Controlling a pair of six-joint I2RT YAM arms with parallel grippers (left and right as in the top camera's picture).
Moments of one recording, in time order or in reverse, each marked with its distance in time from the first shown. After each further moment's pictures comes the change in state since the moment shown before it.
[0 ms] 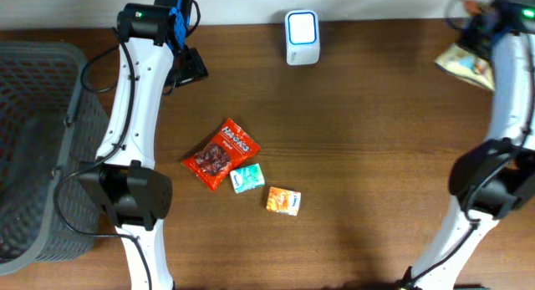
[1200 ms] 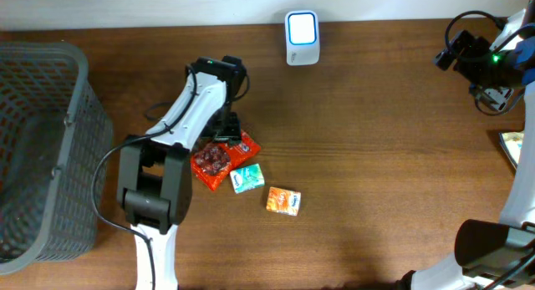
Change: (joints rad) left arm -0.162 0.015 -0.565 0.193 0.116 0.105; right arm 0.041 -0.468 -0.272 -0.291 -0.435 0.084
